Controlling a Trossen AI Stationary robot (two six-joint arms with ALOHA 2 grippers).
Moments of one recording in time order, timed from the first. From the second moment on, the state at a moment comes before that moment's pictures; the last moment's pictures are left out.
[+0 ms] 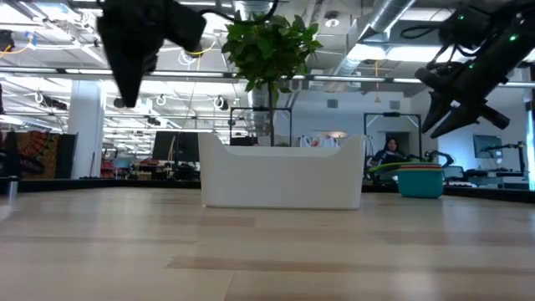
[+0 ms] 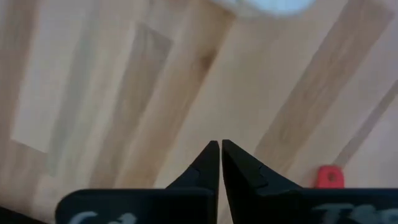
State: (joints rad) left arm -0.21 1.57 1.27 -1.07 -0.09 -0.68; right arm -0.65 0.59 0.47 -0.60 0.19 0.81
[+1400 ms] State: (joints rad) left arm -0.10 1.57 1.24 -1.03 -0.20 -0.59; right arm -0.84 1.39 0.89 -0.53 0.07 0.08
